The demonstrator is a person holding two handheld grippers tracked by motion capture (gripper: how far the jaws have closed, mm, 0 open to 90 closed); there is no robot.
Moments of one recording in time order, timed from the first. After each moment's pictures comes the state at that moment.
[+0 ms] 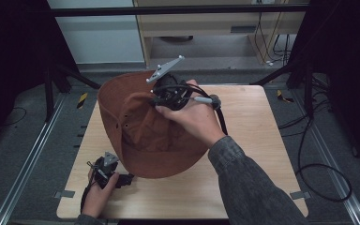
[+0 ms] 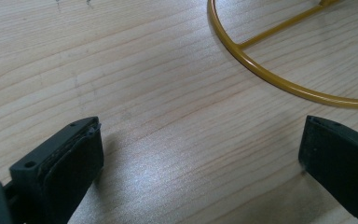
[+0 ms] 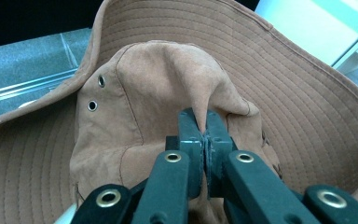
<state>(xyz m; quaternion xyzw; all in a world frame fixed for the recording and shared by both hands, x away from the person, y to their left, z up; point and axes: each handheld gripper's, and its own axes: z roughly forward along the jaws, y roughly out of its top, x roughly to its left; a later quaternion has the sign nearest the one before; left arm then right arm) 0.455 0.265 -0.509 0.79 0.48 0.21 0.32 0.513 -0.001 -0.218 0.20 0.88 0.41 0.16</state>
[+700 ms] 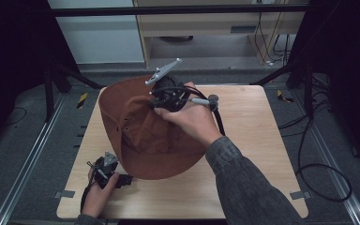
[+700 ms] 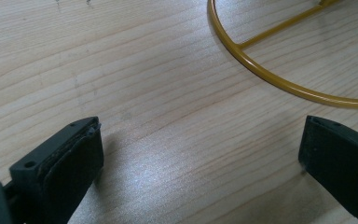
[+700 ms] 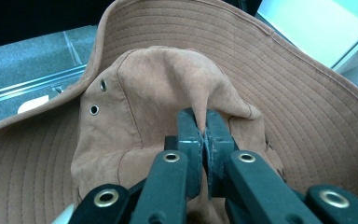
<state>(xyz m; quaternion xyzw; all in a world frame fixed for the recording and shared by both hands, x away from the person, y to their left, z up) 0.455 0.265 -0.509 0.79 0.48 0.21 0.32 0.517 0.004 -0.227 0.21 0.88 0.41 0.15</state>
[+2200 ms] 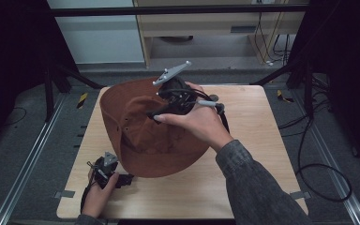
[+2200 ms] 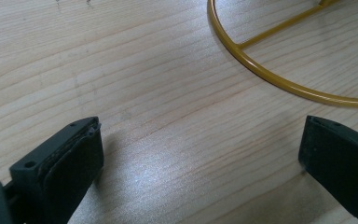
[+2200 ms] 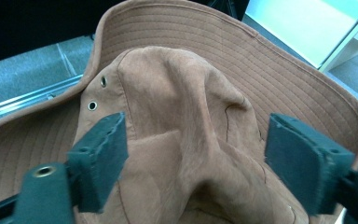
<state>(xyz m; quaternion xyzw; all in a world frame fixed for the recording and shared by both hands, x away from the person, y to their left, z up) 0.455 0.265 -0.509 0.79 0.48 0.21 0.32 0.511 -0.011 -0.231 0.24 0.86 0.42 0.15</state>
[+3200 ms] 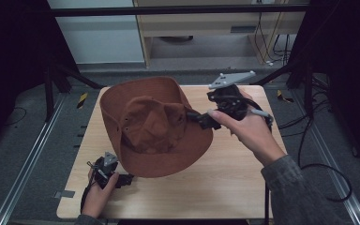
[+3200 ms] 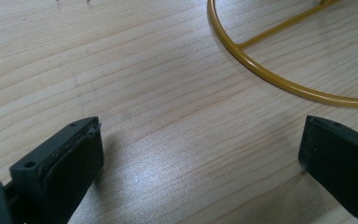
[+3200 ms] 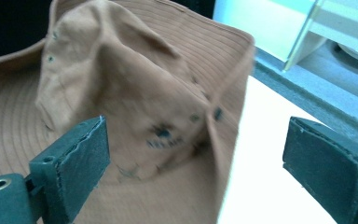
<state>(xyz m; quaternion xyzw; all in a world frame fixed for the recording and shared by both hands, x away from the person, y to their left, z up) 0.455 0.265 -0.509 0.79 0.48 0.21 0.32 0.493 -0.124 -0.245 0.30 0.82 0.46 0.17</state>
